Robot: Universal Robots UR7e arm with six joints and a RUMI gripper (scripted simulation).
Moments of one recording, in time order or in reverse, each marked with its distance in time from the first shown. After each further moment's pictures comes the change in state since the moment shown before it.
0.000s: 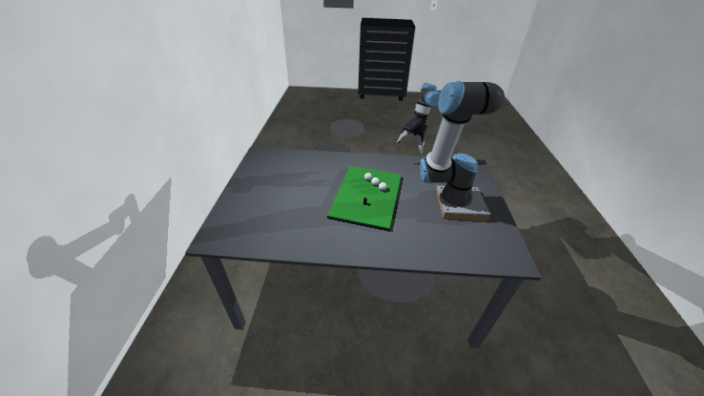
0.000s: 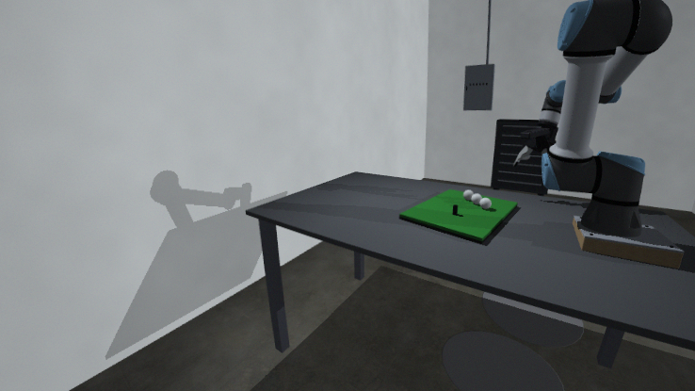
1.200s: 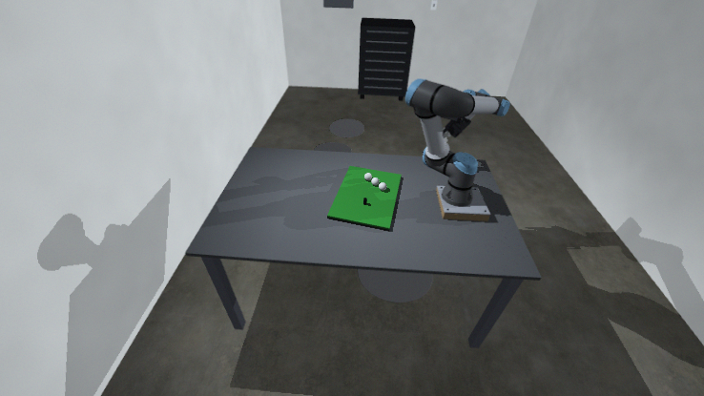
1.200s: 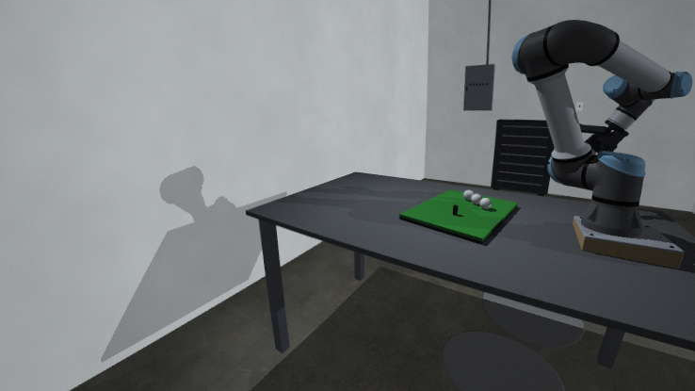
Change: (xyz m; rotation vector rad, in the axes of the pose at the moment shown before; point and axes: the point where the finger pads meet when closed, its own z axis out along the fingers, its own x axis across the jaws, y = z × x) arm -0.079 0.134 -0.072 0.314 0.375 1.257
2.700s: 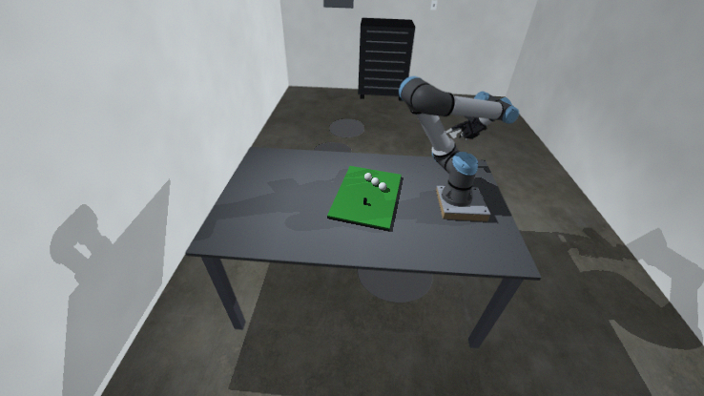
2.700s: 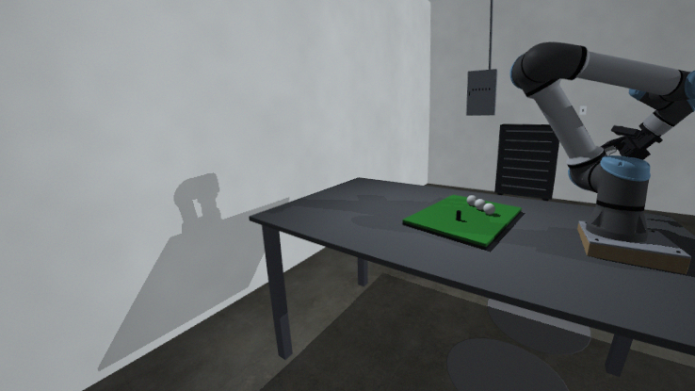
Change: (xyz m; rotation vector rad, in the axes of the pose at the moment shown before) arm 0.048 0.050 -0.061 0.236 0.203 0.581
